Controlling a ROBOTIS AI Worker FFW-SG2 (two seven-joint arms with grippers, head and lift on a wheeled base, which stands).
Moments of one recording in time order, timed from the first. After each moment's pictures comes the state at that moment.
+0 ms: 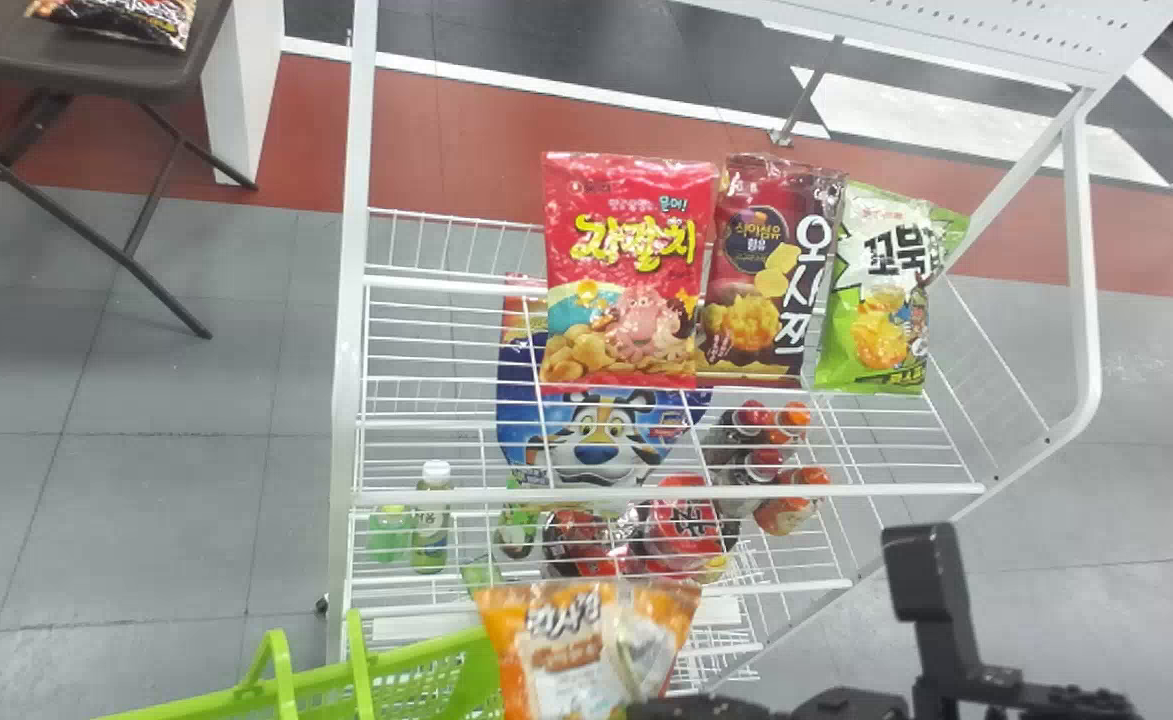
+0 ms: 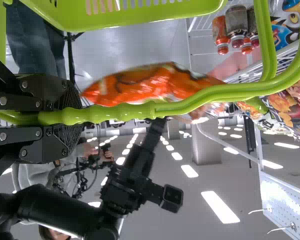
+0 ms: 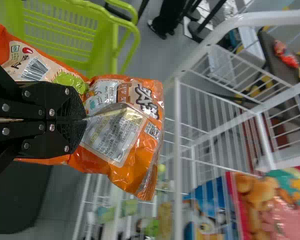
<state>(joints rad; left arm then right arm) 0.59 0.00 0.04 -2.04 0.27 1.35 -1.32 0.71 -0.19 -0.43 -2.65 -0.45 1.51 0.60</state>
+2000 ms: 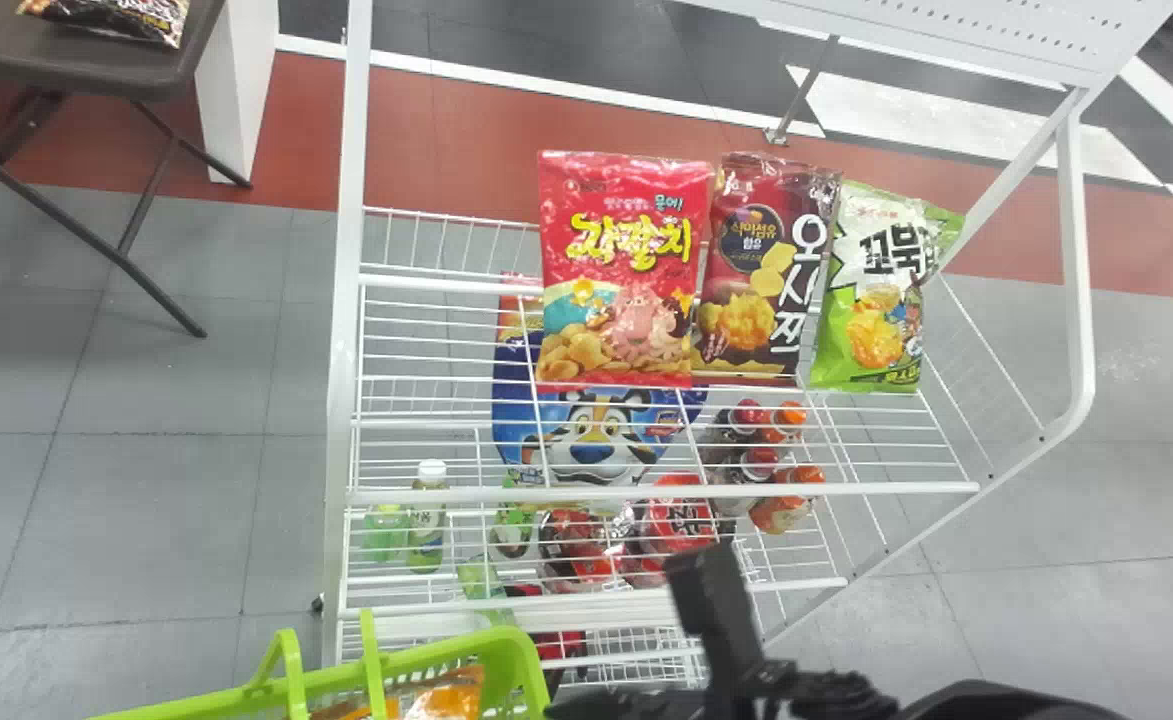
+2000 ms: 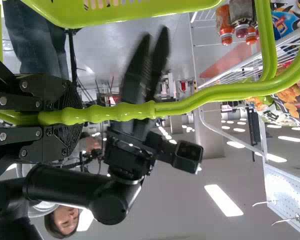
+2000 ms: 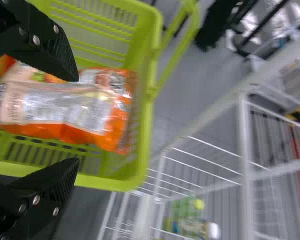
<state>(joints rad) 0.60 0.00 0.02 -2.07 0.27 1.36 -1.34 0.61 -0.24 -0.10 -2.41 -0.33 1.24 0.49</state>
